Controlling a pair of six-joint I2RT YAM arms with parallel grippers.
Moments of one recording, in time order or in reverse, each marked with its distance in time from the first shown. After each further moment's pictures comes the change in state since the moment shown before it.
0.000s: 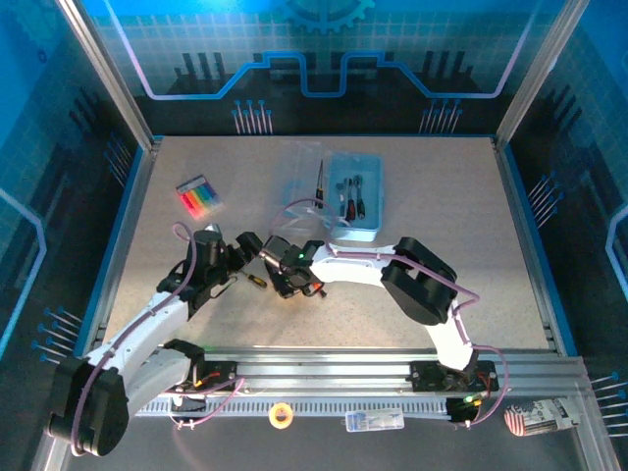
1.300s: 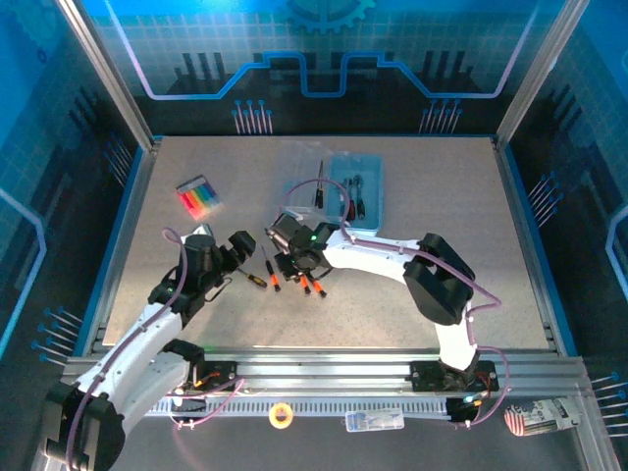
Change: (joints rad) left arm 0.000 -0.126 -0.006 -0.061 -0.072 0.011; right arm -0.071 -0.113 0.025 -0.033 0.005 -0.036
